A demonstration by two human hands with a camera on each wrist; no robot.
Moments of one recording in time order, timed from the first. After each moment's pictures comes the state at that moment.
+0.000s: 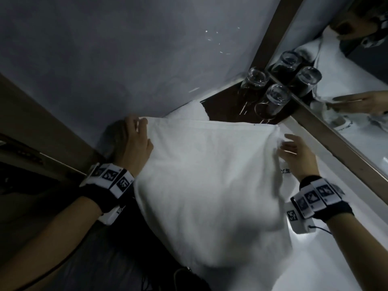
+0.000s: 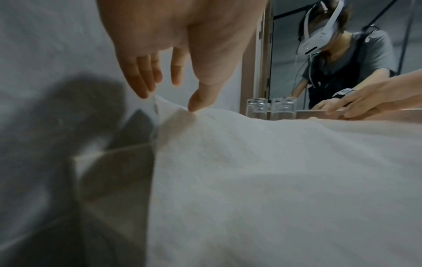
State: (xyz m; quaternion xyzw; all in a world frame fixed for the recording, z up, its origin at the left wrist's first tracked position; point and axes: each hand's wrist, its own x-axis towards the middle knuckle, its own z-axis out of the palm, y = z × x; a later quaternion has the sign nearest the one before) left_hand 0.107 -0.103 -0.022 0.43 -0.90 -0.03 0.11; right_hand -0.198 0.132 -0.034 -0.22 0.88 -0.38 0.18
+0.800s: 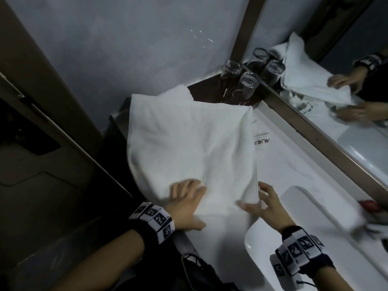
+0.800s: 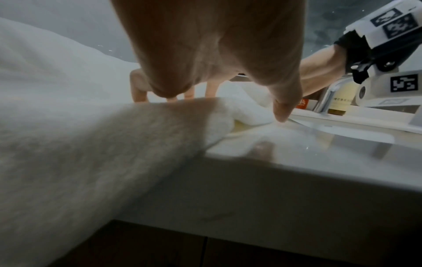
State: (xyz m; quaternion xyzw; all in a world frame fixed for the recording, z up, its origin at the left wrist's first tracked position) left_hand 0.131 0.123 -0.094 0.16 -0.95 -0.24 -0.13; right_hand -0.066 0.301 -0.056 -0.29 0.83 -0.31 0.35
